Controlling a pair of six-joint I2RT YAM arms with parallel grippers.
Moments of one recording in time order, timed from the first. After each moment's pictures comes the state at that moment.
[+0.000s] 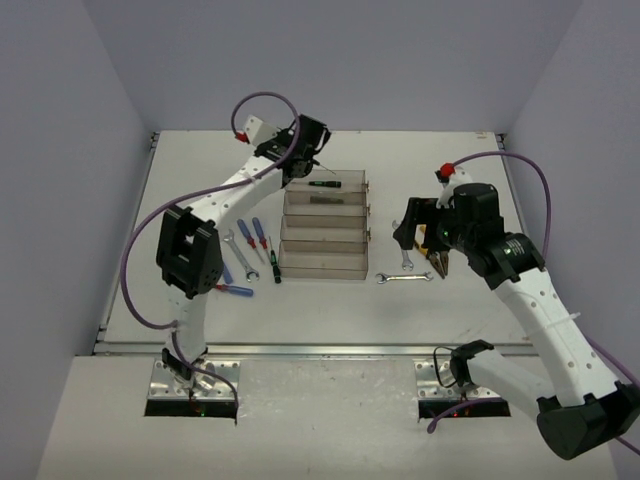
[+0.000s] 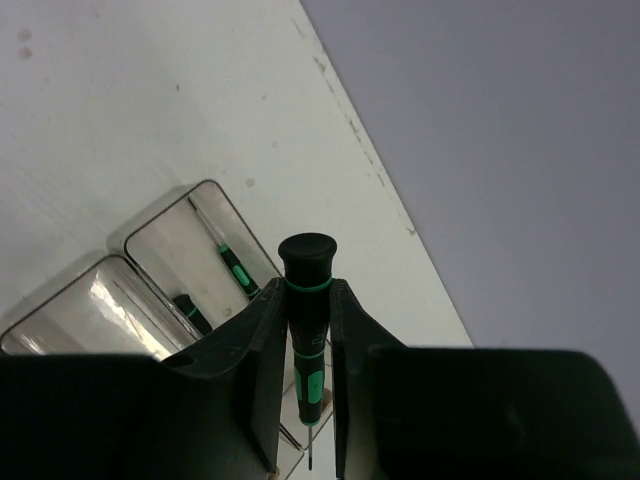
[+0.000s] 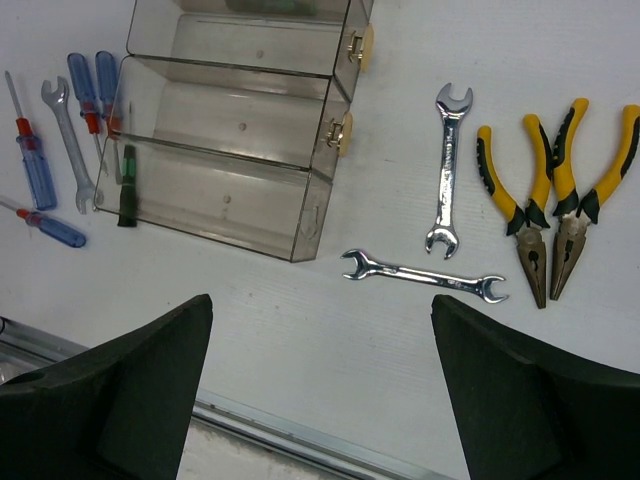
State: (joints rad) left arm -0.49 1.98 1.85 -0.62 -0.78 -1.42; right arm 0.33 0.97 1.00 -0.68 -0.06 0.30
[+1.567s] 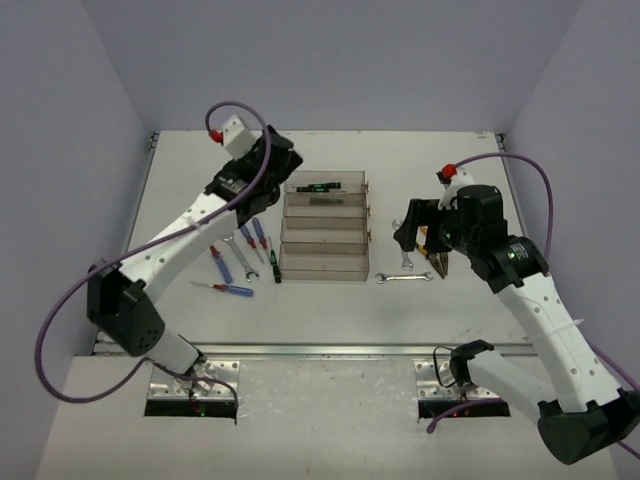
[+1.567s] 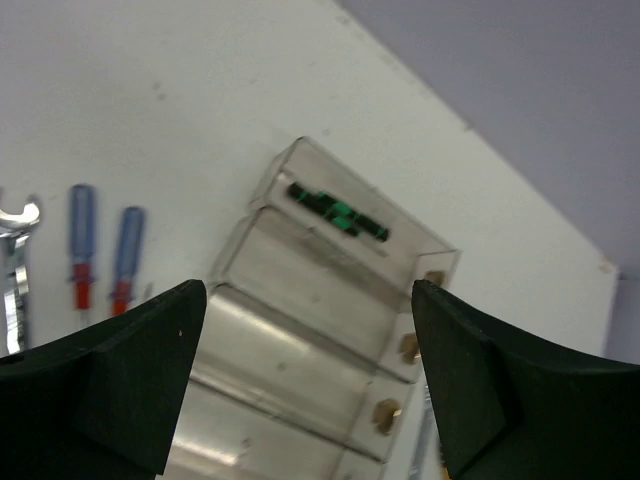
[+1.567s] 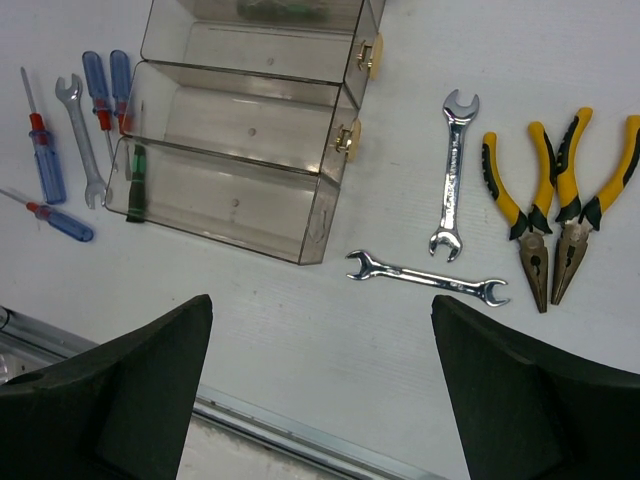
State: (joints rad) left arm -0.56 1.53 1.43 -0.51 -0.70 -1.03; right arm 0.33 0.94 0.99 -0.68 -0.08 0.28
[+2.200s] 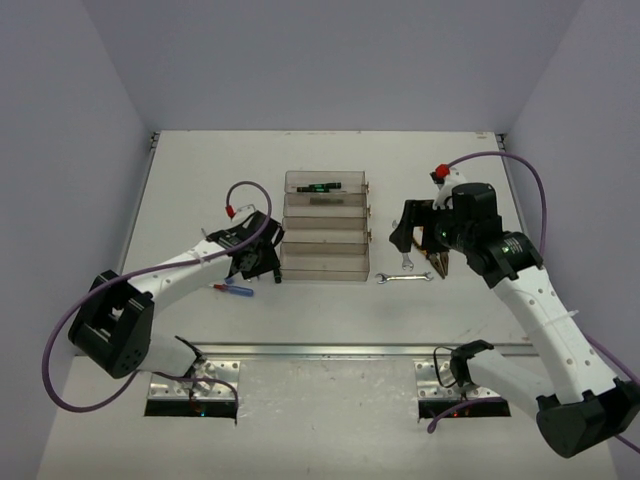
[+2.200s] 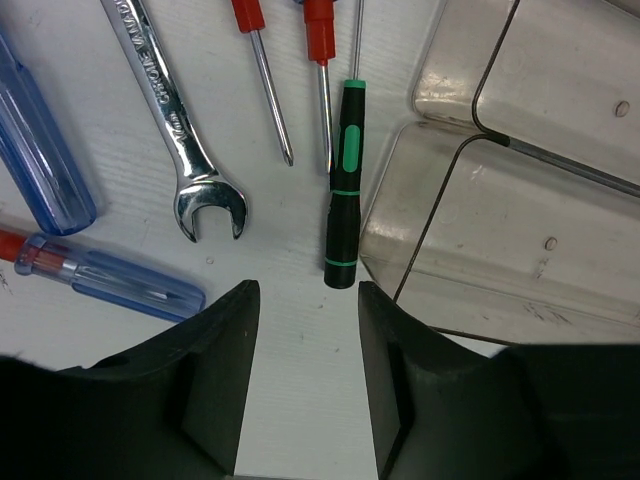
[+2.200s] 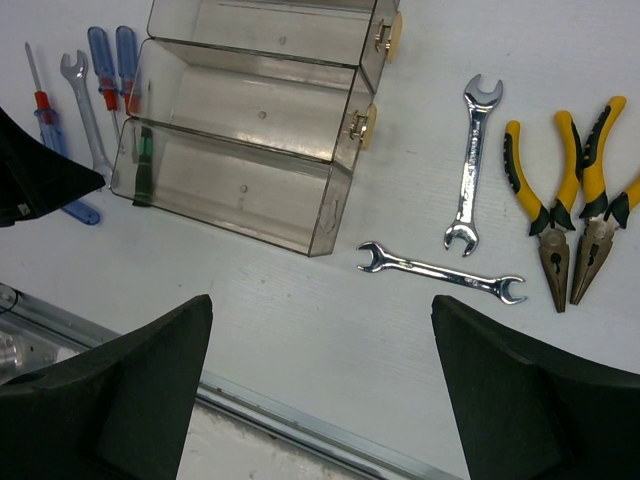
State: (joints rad) left arm -0.54 1.38 0.82 -0.55 -0.31 -0.87; right arm 0.33 0.97 0.99 -0.68 -0.12 0.28
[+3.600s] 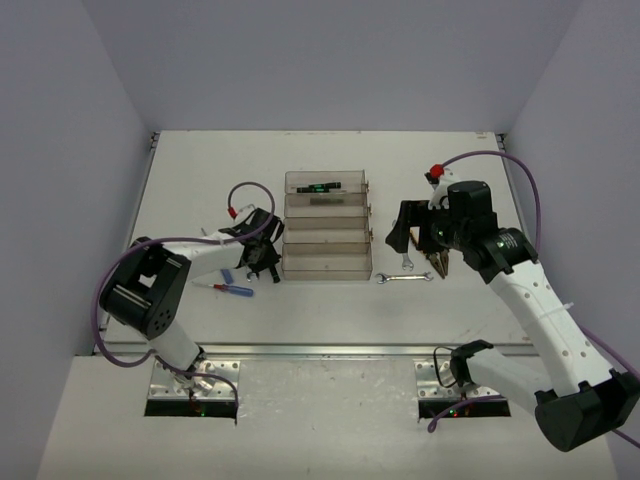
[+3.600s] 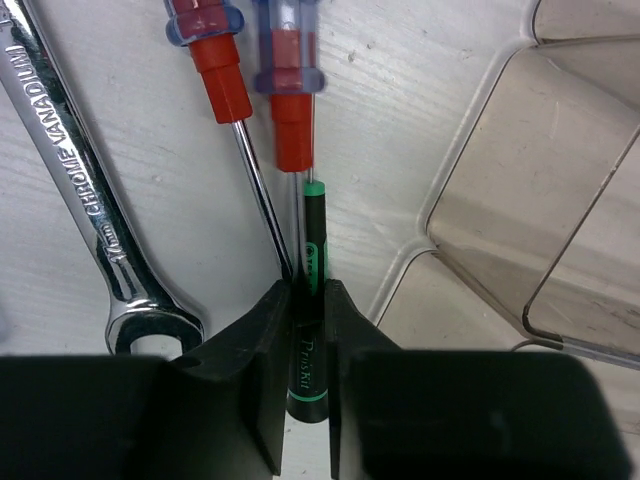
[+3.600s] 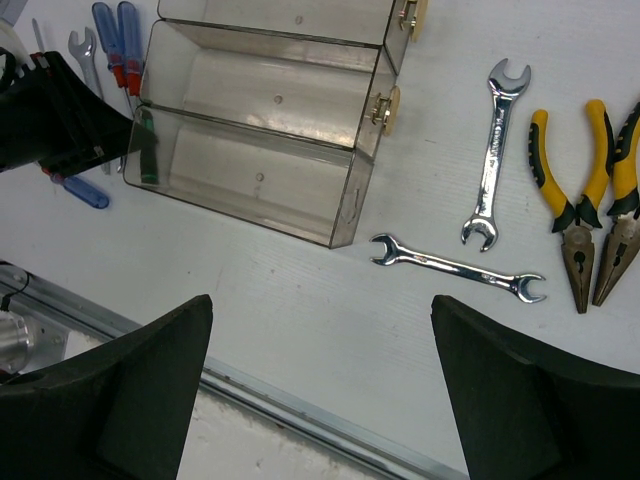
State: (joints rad) left arm -0.45 1.62 0.80 -0.28 -0.25 -0.90; right arm 0.33 1.01 0.99 -0.68 -0.16 0.28
